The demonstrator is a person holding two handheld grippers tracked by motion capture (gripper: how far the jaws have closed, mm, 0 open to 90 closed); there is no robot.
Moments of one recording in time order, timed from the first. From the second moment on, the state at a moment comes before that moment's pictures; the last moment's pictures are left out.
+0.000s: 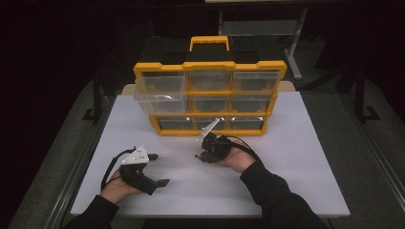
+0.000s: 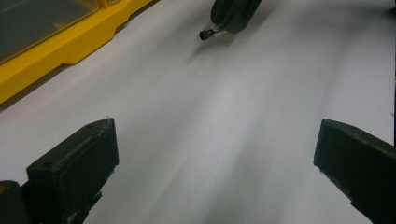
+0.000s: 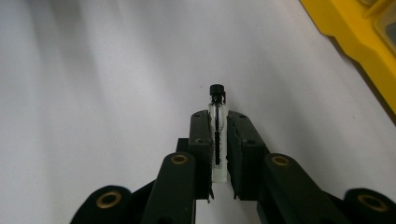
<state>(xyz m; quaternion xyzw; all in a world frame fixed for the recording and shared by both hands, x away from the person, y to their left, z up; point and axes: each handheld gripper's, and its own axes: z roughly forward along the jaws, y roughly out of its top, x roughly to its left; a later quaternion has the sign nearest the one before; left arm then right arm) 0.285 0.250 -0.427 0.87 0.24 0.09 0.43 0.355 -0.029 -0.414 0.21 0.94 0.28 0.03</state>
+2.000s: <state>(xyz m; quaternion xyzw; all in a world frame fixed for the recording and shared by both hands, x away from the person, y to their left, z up) 0.284 0.251 -0.424 0.86 0.24 0.09 0.44 0.362 -0.057 -0.263 0.18 0.93 0.31 0.05</state>
